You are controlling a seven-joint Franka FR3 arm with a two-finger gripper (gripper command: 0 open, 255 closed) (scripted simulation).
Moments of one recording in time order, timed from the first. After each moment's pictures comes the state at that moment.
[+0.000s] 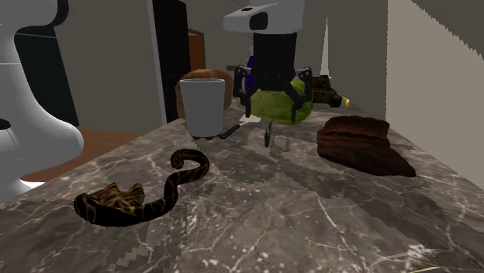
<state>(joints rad) -0.04 0.04 0.55 -1.66 0.17 1.69 1.69</state>
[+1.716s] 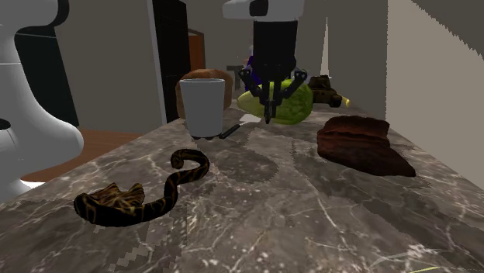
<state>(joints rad) -0.04 0.05 0.56 -1.61 0.17 1.65 1.71</state>
